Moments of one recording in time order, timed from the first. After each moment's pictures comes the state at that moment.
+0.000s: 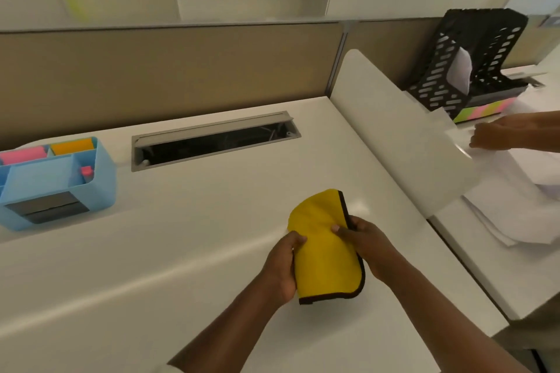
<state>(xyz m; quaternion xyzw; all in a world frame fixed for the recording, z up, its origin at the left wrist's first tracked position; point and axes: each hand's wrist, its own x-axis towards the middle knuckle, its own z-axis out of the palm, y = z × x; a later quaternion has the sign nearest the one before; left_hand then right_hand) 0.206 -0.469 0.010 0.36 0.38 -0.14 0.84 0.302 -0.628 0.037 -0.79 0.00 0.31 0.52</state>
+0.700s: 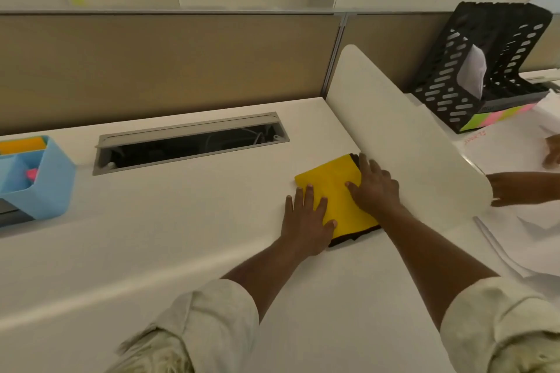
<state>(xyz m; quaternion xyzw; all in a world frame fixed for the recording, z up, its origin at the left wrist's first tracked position) 0.366 -0.504 -0.042 0.97 0.05 -0.09 0.20 0.506 -0.644 -0.010 -0.99 -0.14 0.06 0.06</state>
